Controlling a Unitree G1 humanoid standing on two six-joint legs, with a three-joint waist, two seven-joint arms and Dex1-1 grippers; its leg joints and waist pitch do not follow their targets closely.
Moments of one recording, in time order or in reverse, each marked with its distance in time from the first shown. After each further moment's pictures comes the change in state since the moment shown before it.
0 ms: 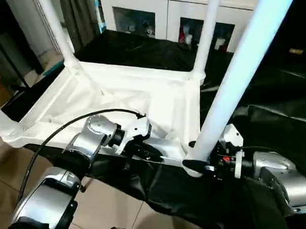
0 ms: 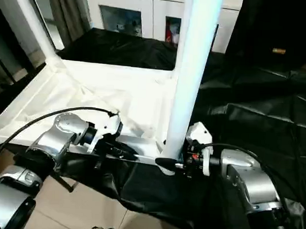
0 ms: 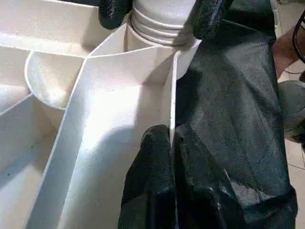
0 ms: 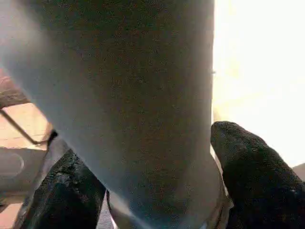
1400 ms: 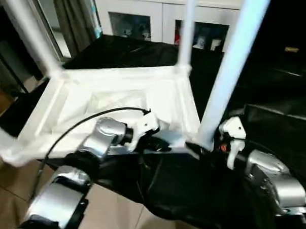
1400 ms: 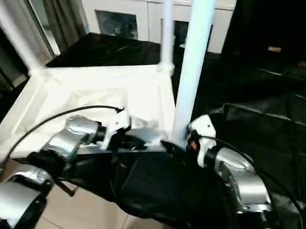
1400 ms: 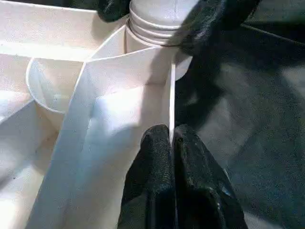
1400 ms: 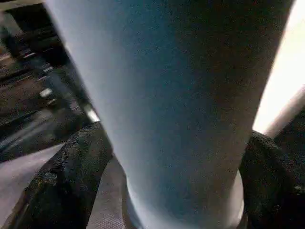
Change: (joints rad) left arm -0.029 -0.063 0.026 0.069 0.030 -0.021 0.150; right arm 0.010 0.080 -0.057 0.013 -0.060 -0.017 -0.186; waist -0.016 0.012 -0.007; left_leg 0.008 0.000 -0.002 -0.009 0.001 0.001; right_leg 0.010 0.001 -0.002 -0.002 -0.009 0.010
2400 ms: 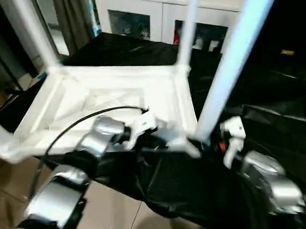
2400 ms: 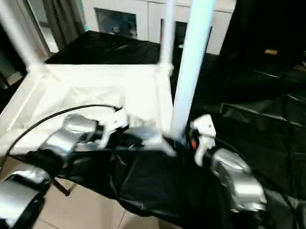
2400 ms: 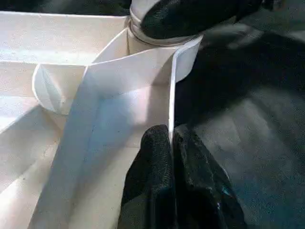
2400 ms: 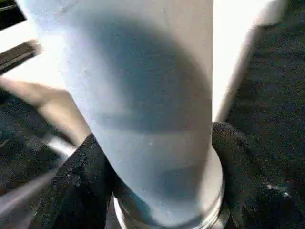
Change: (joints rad) left arm -0.035 -0.069 0.014 0.056 0.035 0.033 0.253; right arm -0.050 0.184 -0.088 0.114 -0.027 -0.028 -0.373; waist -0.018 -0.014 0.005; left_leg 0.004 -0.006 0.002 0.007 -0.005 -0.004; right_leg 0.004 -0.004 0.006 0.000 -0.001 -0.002
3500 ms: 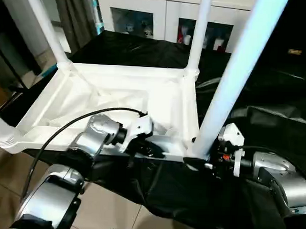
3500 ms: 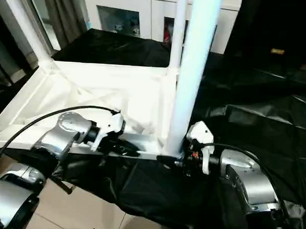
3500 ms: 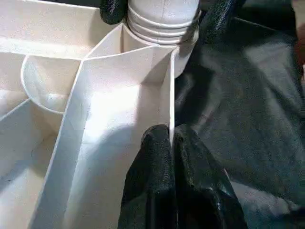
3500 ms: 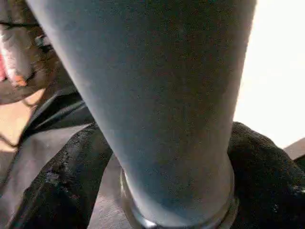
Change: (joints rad) left arm 0.045 0.129 -0.033 -0.079 -0.046 -0.037 -0.366; right arm 0.045 -0.259 0.145 -0.111 0.045 0.003 0.512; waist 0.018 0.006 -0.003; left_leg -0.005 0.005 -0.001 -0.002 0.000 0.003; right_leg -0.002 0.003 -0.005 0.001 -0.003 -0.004
